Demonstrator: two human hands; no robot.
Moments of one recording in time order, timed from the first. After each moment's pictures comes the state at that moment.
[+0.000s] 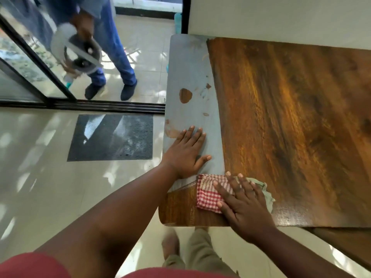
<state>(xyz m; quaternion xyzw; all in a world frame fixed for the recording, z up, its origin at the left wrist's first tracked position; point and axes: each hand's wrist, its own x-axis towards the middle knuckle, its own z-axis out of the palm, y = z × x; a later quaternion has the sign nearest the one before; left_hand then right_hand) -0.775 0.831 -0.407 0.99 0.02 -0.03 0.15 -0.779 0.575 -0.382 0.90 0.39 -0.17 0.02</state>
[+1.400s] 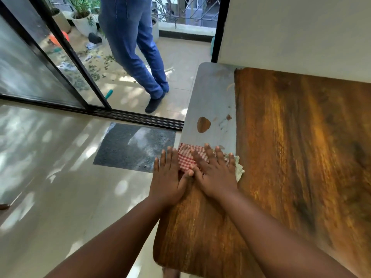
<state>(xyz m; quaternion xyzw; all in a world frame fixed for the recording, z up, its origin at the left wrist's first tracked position) -0.799 0.858 -0.408 0.92 0.31 0.03 0.23 -0.667 0.751 -0.390 0.88 0.45 -0.13 -0.03</state>
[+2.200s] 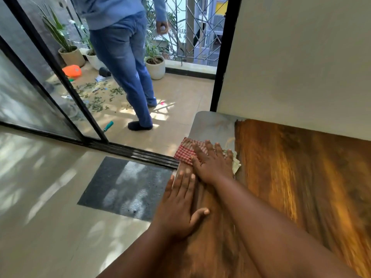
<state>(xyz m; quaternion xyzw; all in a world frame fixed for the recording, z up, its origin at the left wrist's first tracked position) -0.659 0.918 -0.398 0.97 0.22 0.02 0.09 -0.471 0.909 -0.400 0.89 0.44 -0.11 -0.04</state>
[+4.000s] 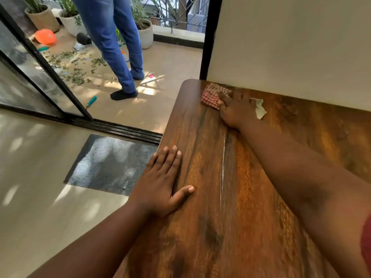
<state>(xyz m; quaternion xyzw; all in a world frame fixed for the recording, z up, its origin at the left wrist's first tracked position) -0.651 0.930 -0.415 0.97 0.20 0.01 0.13 -0.324 0.907 -0.396 0.91 0.42 -0.02 -0.02</state>
